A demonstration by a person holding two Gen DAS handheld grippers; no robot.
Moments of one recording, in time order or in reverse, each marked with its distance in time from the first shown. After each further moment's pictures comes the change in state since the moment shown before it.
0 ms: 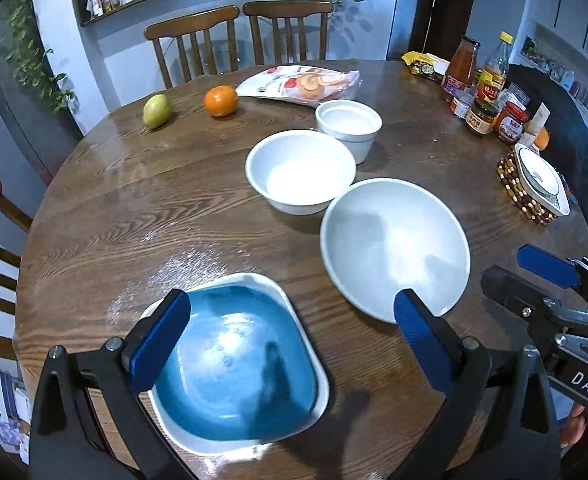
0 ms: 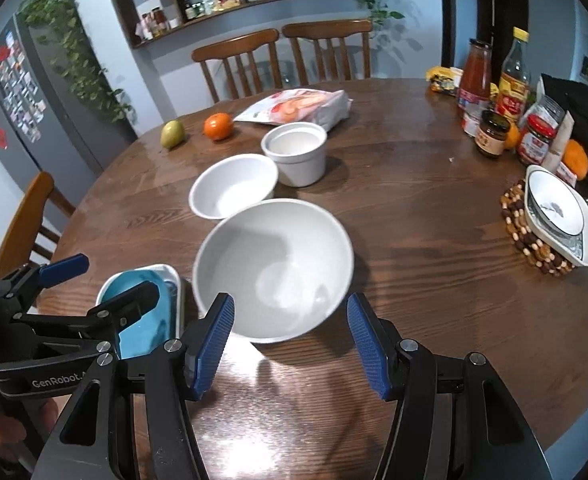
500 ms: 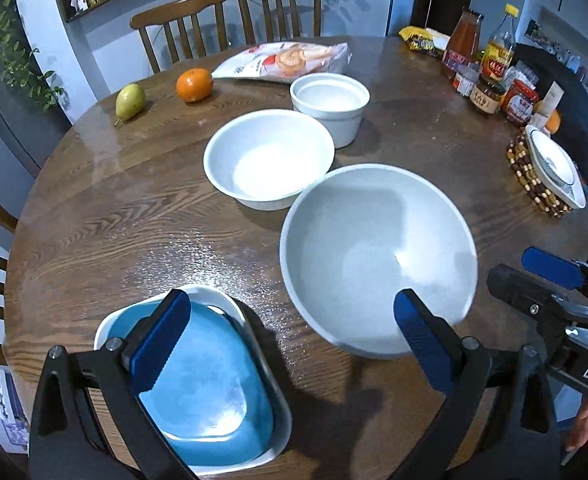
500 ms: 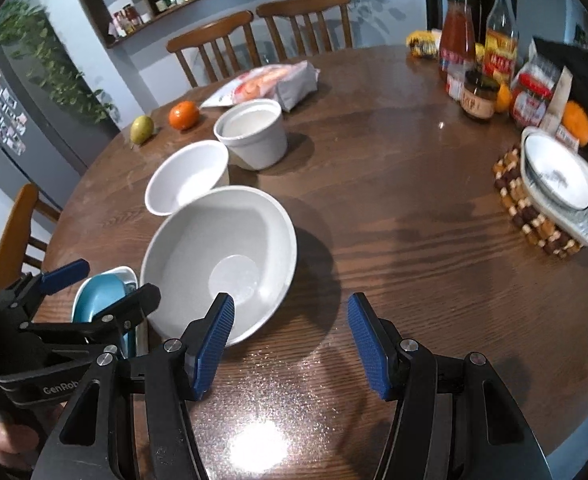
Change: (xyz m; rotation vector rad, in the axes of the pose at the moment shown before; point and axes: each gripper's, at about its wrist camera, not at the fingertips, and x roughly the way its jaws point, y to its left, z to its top) left arm 0.044 -0.031 0.011 0.016 0.071 0.022; right arm 0.033 -0.047 0.007 0.078 0.088 0.024
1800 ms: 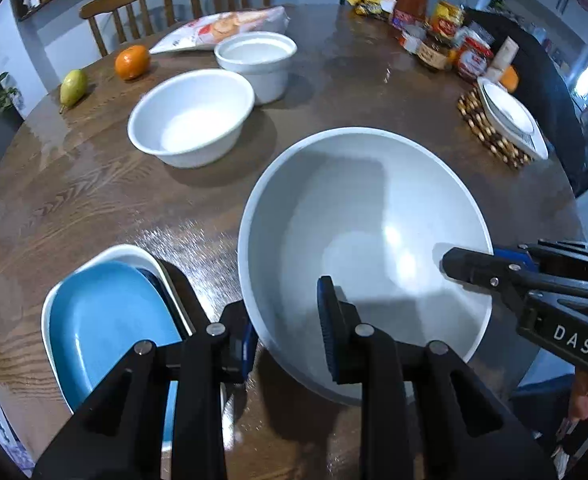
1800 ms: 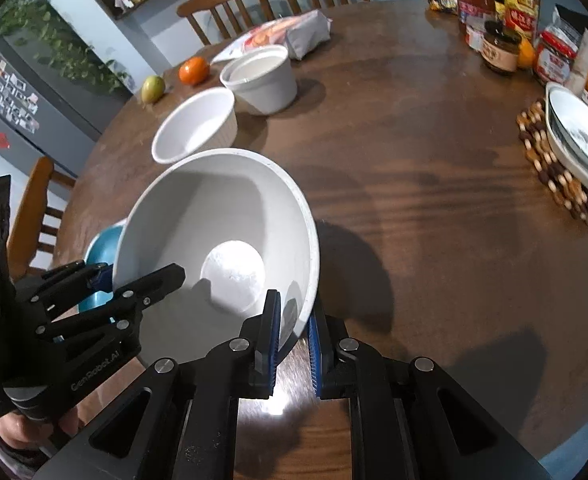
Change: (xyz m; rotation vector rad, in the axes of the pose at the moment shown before) left arm 0.008 -0.032 -0.026 0.089 0.097 -0.155; right arm 0.012 -0.015 -0.018 -0.015 0.164 0.085
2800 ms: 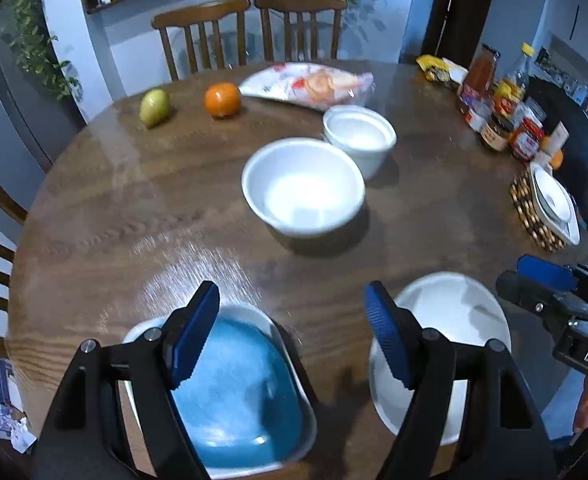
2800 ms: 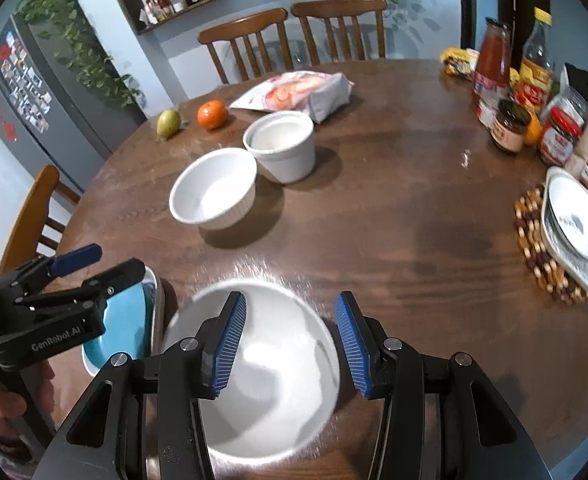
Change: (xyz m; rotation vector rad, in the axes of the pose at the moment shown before) left arm -0.048 0.063 0.033 -0.159 -0.162 0.147; right arm -0.023 0.028 0.040 -0.105 -0.159 -0.039
